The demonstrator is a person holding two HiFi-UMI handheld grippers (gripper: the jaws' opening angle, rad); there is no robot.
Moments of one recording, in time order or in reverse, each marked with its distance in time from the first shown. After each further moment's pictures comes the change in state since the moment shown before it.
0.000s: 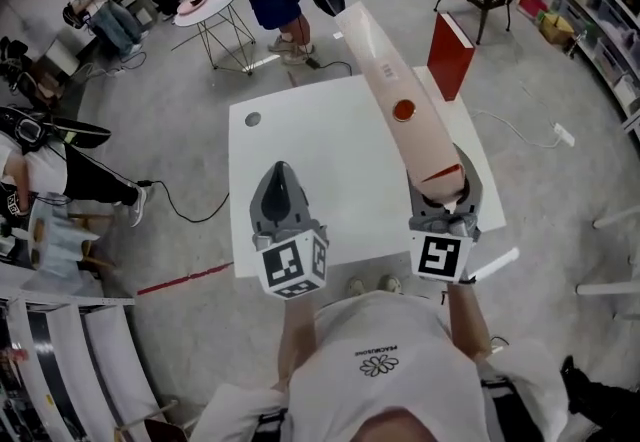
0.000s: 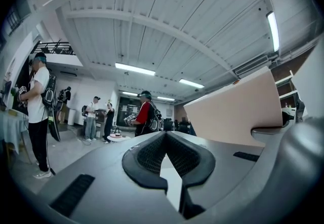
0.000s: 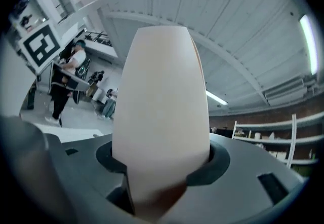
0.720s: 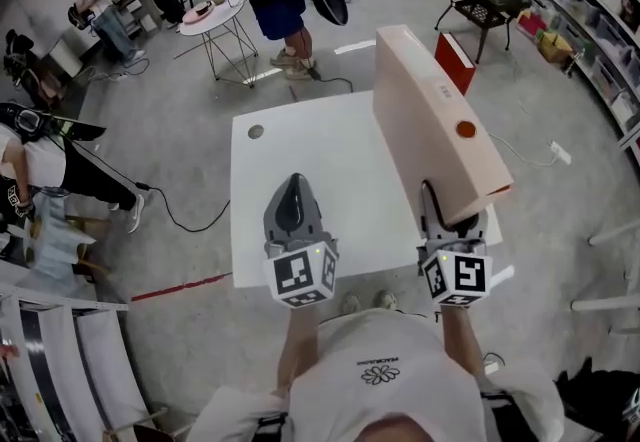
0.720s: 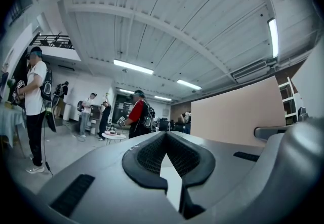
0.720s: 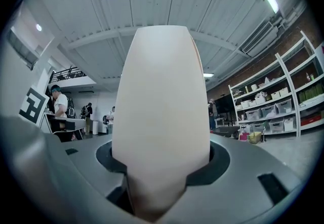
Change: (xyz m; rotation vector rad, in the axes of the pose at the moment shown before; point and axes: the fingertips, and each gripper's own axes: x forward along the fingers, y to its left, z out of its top) left arm -0.002 -0.012 -0.004 -0.043 0.003 -0.048; right arm -0.025 -0.011 -0.023 0.593 0.003 -0.033
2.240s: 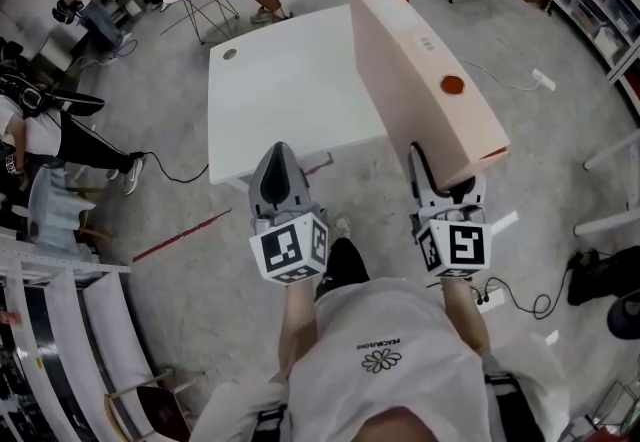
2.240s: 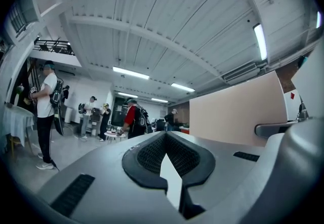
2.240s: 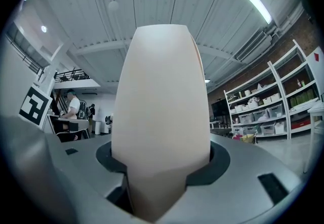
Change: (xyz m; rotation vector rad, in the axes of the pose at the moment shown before) left arm -0.271 -0.111 -0.018 0.029 -0.014 -0.022; right arm -0.300 -0.014 0.000 -0.015 -0.029 -0.005
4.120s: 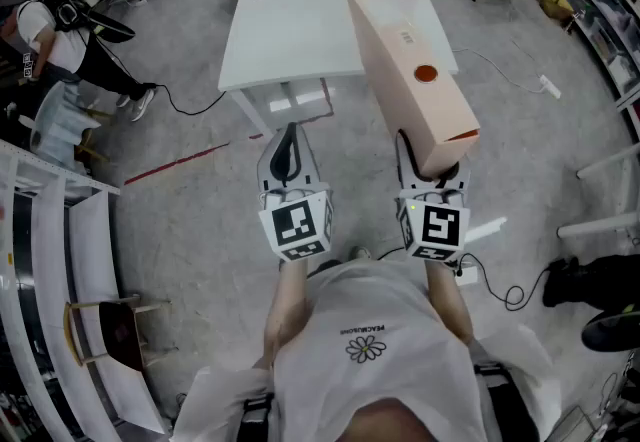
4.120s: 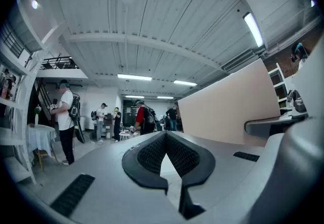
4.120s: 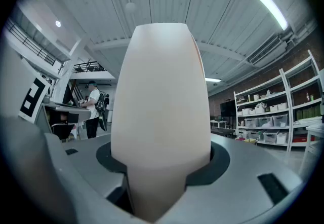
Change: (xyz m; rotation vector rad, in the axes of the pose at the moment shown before) left arm -0.222 -0.076 0.013 0.105 0.049 0.107; right arm -0.194 0.028 0.019 -0.115 0.081 0.116
